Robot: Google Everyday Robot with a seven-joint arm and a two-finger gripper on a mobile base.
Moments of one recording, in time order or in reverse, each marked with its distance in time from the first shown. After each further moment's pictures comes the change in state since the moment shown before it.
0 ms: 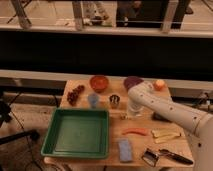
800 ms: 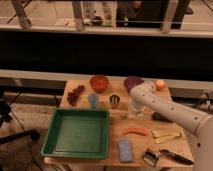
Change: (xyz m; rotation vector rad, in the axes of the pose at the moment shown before) arm 0.016 0.003 0.002 -0.004 -0.001 -0.002
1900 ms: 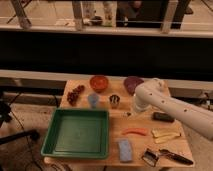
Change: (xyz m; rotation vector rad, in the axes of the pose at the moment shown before) arm -0.009 0.007 -0.067 0.089 -0.009 -0.032
